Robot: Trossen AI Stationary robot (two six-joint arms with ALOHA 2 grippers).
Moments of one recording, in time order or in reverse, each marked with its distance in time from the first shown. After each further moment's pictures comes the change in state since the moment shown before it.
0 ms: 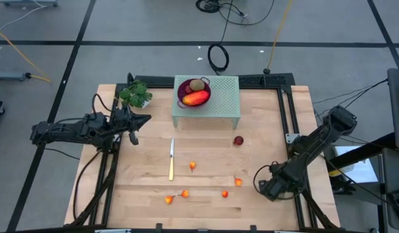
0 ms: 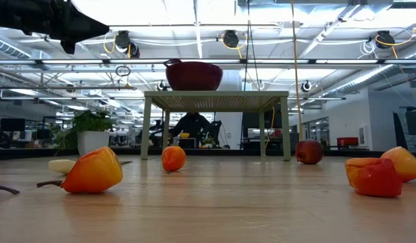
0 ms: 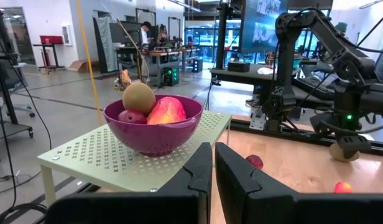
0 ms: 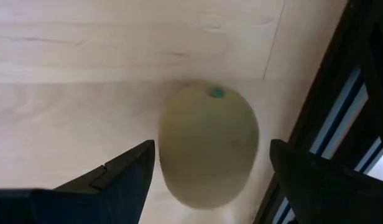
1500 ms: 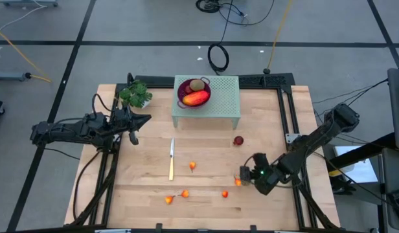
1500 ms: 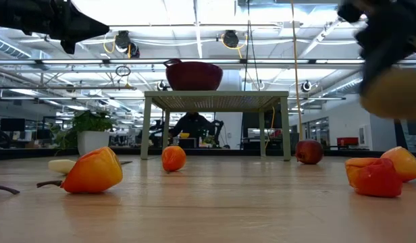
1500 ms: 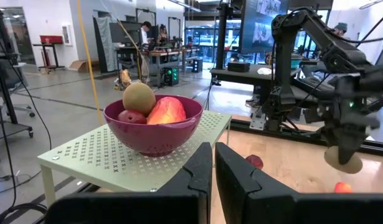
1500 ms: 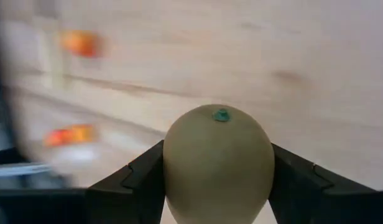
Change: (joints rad) left arm 0.000 0.000 0.000 0.000 0.000 -0.001; right arm -0.131 -0.088 0.002 0.351 0.731 -0.202
